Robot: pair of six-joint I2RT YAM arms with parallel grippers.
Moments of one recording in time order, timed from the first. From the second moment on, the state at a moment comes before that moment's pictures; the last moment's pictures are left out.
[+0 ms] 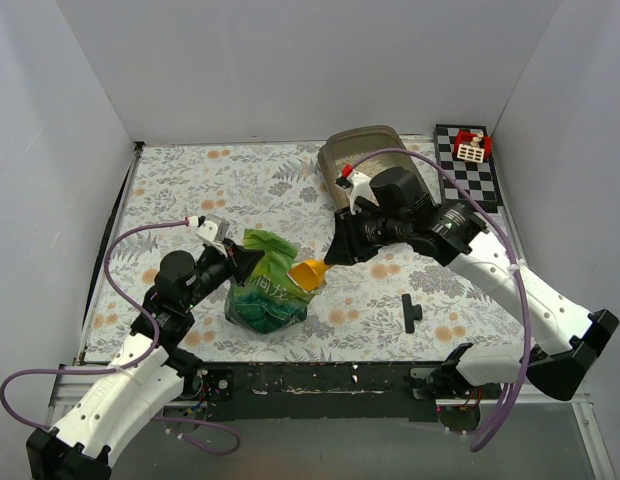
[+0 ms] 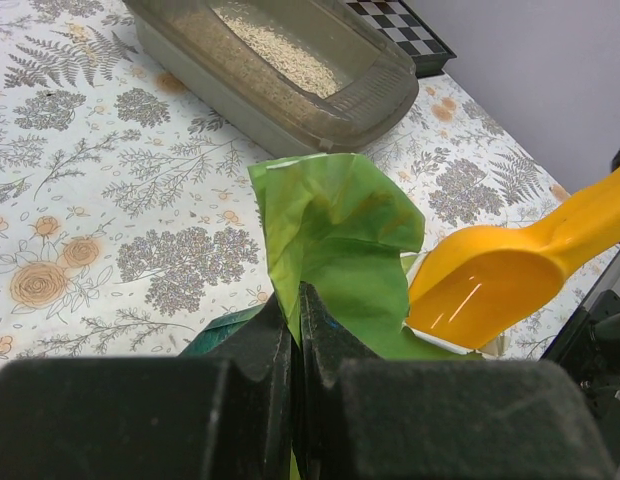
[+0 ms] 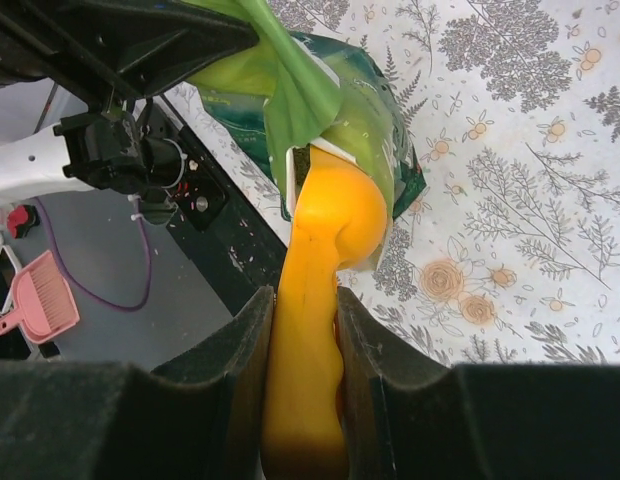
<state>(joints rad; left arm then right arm) -0.46 0.60 0.49 0.00 0.25 -0.31 0.81 1.26 1.44 -0.86 -0.36 0.35</state>
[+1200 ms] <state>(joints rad) -0.48 0.51 0.49 -0.05 0.37 -0.24 0.80 1.56 0.95 -0.11 -0.65 0.79</state>
